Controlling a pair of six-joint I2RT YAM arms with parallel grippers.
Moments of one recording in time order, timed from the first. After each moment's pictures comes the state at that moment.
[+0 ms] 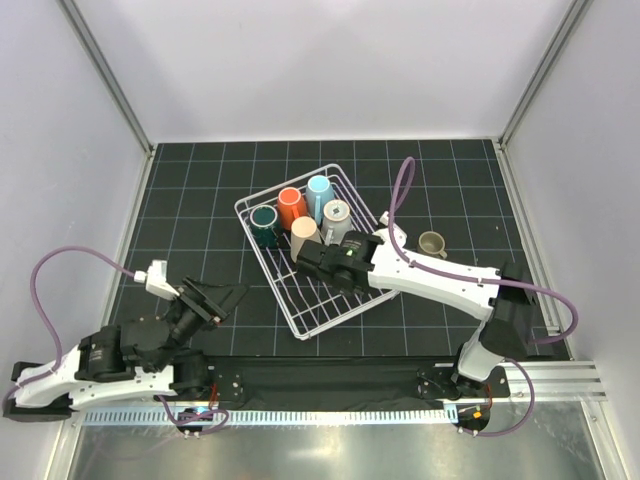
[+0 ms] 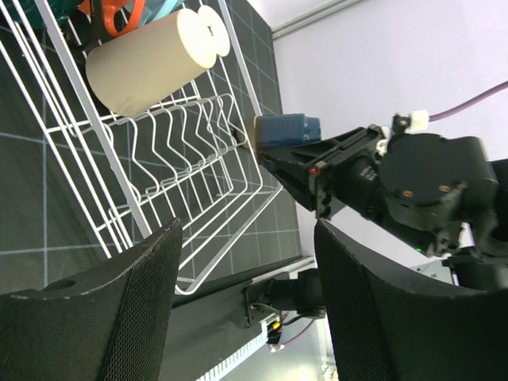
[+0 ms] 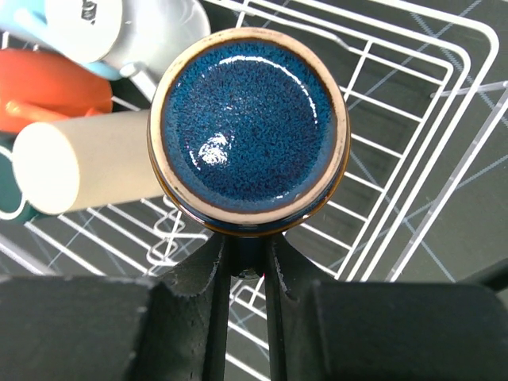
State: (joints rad) left arm -1.40 0.15 0.65 -0.74 -0.85 -1.25; right arm 1.15 1.64 1.50 -1.33 0.75 1.98
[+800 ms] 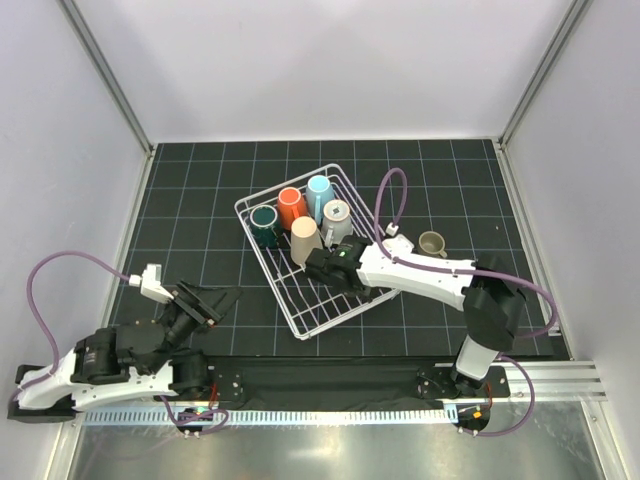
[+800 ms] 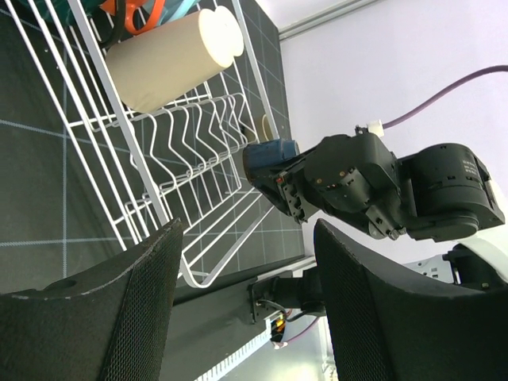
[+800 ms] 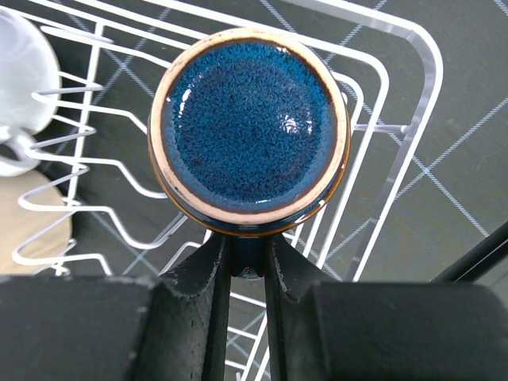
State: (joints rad) left arm -1.40 0.07 0.64 -0.83 -0.86 -1.28; right arm 1.07 1.70 1.34 -1.34 0.69 1.99
